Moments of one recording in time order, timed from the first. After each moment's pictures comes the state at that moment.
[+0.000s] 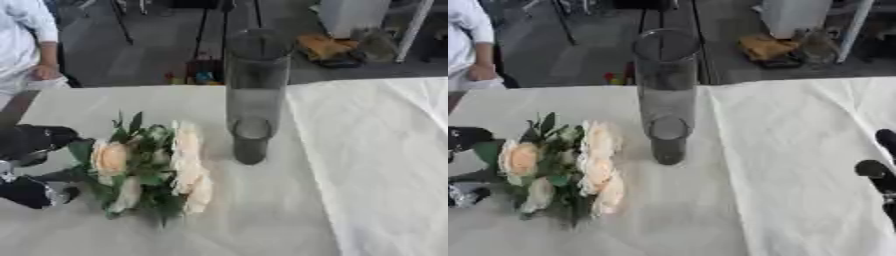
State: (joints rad) left arm -0.59 0.93 -0.22 -1.67 -0.86 0.07 -0.68; right arm -0.26 -0.23 -0.24 -1.99 -1.00 -0.15 0.79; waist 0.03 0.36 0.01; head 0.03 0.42
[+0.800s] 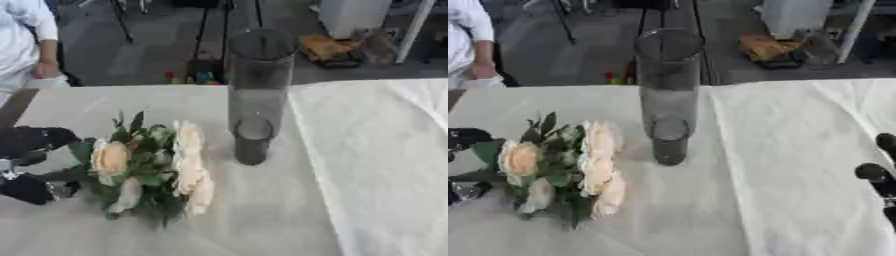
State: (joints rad) left arm -0.61 0.92 -0.22 -1.61 -0.84 0.09 -0.65; right arm -0.25 -0.22 -0.24 -1.99 -0.99 -0.15 0.80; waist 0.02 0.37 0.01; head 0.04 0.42
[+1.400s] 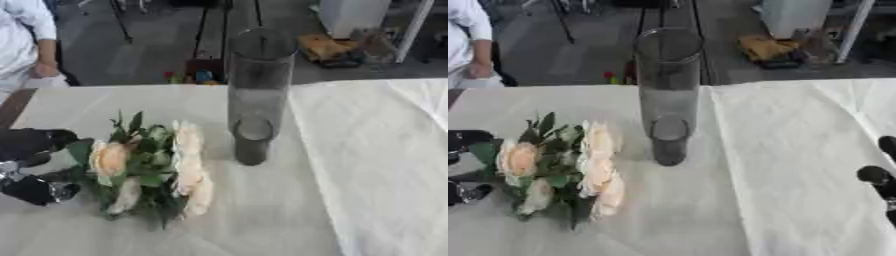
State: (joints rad) left arm -0.63 0.89 -0.23 -1.56 -0.90 0.06 -0.61; right arm -0.26 -0.22 -0.24 -1.99 -0.98 -0.15 0.80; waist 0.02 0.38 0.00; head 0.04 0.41
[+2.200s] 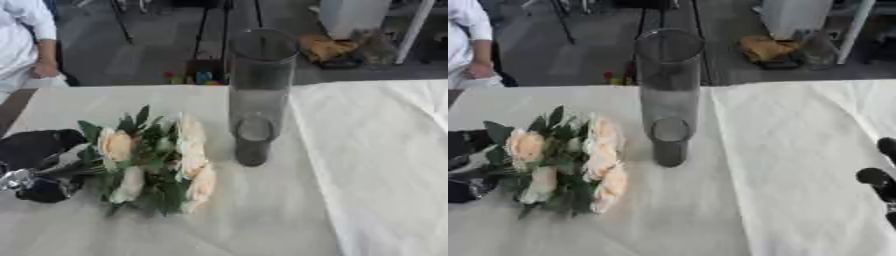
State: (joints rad) left arm -0.63 0.85 -0.26 -1.52 -0.94 0.10 -0.47; right arm -0.26 -0.21 -0.24 -1.99 -0.98 -0.15 0.80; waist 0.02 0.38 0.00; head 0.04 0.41
